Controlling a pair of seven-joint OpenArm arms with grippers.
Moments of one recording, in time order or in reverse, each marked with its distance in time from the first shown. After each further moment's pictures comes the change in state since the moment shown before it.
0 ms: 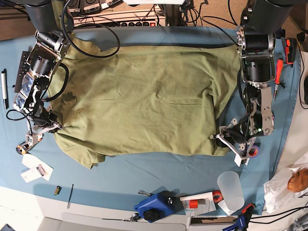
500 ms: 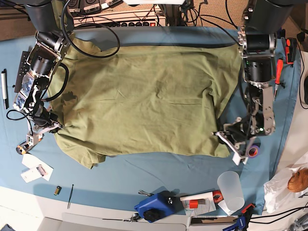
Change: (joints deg) left arm -1.0 -1.8 0.1 -0.4 -0.8 -3.9 2.0; right arm 0.0 0.0 0.0 0.0 0.0 0.7 0.0
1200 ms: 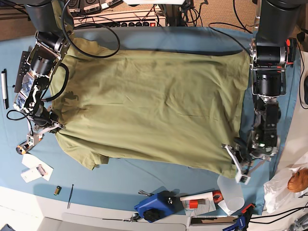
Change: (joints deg) left arm -5.8 -3.8 9.3 0.0 15.1 -1.5 -9.4; right arm 0.0 0.0 0.0 0.0 0.0 0.0 0.0
